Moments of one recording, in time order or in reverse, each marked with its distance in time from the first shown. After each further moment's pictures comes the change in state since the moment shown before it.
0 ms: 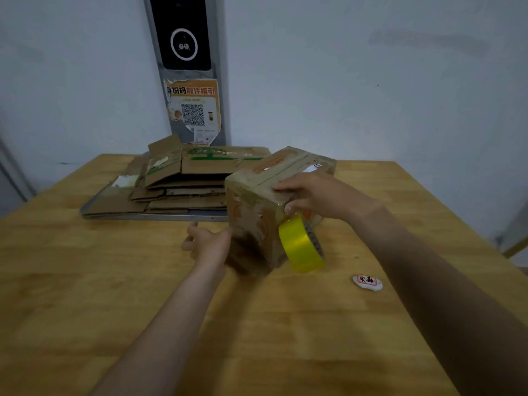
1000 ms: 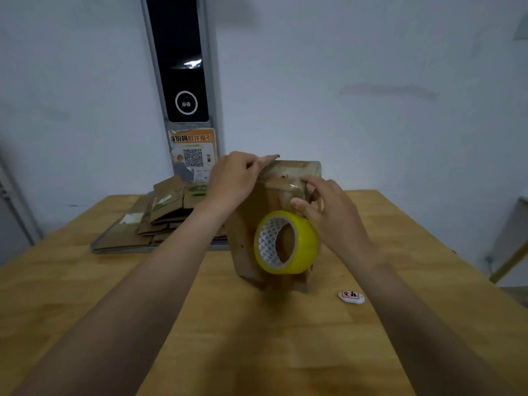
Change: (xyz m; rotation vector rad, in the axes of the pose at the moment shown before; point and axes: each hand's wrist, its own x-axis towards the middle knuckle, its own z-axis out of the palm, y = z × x) left_hand -0.074 0.175 -0.003 0.522 -0.124 1.210; right_hand -0.083 -0.039 -0.014 0.106 0.771 0.097
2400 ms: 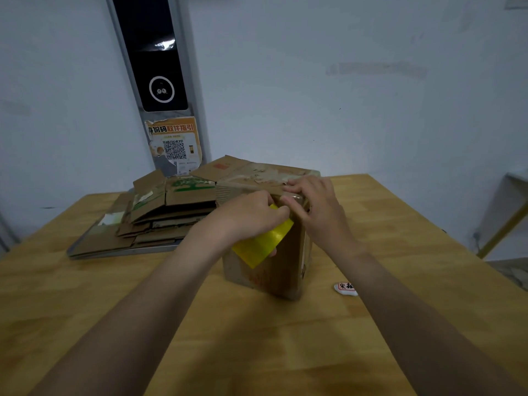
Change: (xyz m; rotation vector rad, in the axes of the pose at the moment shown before) left_hand -0.041 0.038 0.015 -0.009 -0.731 -0.248; right_hand 0.001 0.029 0.032 0.016 0.017 -0.028
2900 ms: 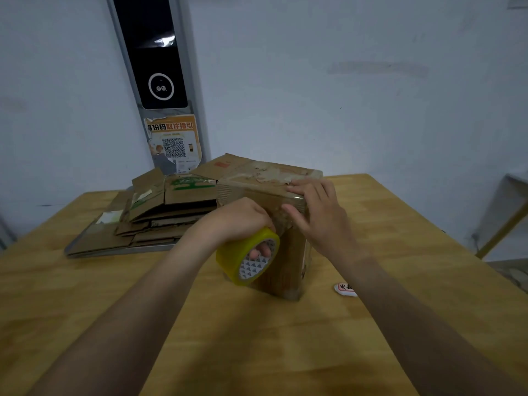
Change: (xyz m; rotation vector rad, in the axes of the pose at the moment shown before) left_hand 0.007 -0.019 -0.001 -0.292 -0.201 -0.130; right_hand -0.008 0.007 0.004 -0.172 0.065 -0.159
